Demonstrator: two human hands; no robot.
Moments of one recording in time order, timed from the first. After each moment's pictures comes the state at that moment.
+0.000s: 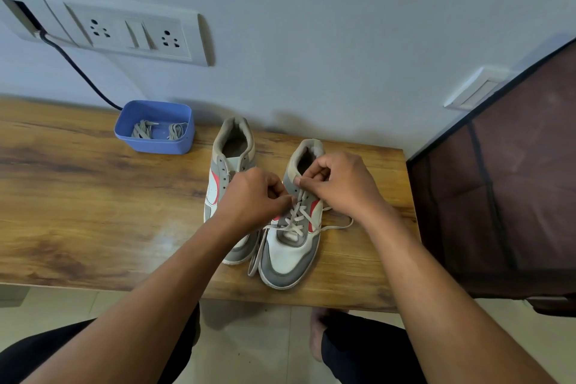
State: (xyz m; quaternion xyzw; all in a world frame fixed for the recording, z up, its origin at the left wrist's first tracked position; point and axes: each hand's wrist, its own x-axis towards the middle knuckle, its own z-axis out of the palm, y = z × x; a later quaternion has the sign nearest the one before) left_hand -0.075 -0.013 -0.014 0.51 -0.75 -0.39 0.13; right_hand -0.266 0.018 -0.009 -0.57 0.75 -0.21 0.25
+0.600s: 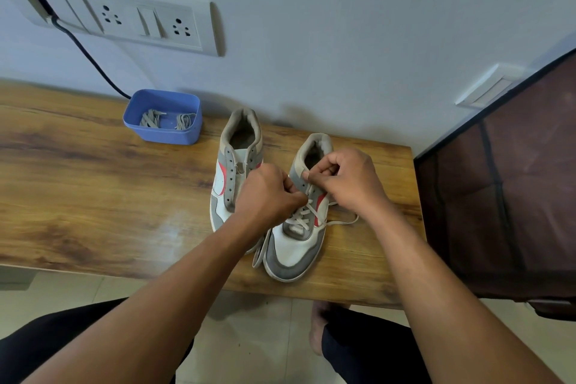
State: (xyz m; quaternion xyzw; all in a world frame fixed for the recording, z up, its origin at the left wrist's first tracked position) left_hand -0.090 -0.004 -0.017 0.56 -0.68 -0.45 0.11; right_hand -0.265 0.019 -0.018 -0.52 0.75 -0.27 0.31
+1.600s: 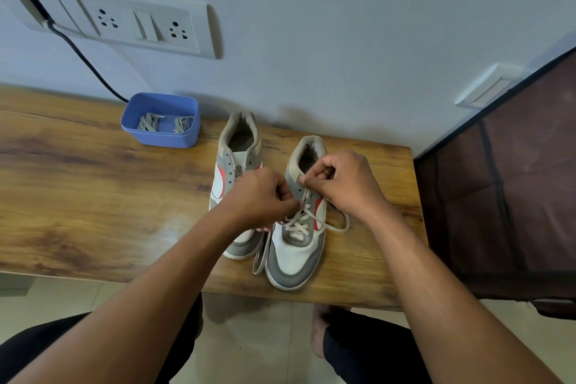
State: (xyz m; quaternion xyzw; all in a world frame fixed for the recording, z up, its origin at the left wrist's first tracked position) left_hand -0.072 -0.014 -0.006 0.48 -0.77 -0.41 0.02; right_hand -0.260 0.021 -0.014 -0.55 0.74 -0.25 0.31
